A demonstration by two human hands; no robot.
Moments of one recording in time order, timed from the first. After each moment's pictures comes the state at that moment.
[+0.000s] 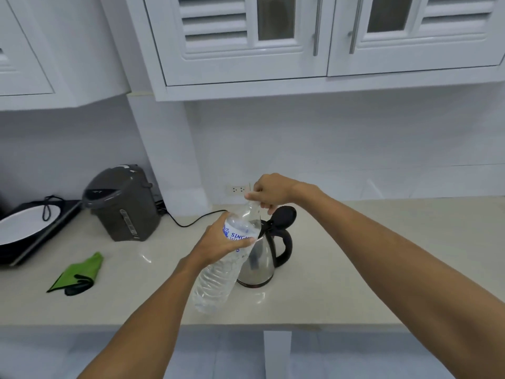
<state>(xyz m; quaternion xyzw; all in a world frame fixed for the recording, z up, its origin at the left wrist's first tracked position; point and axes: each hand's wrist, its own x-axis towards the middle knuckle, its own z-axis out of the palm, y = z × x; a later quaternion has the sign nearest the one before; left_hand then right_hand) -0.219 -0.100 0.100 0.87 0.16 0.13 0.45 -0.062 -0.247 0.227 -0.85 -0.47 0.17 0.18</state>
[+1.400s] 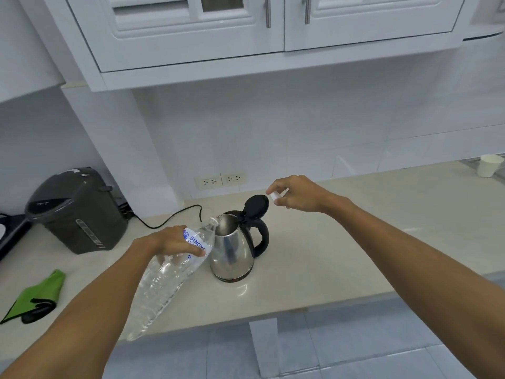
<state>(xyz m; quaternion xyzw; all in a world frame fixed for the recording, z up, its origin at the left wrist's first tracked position) -0.186 -0.026 0.093 0.93 0.23 -0.18 0.21 -0.002 -0.359 0.160 -0.85 -0.43 0.10 0.29</state>
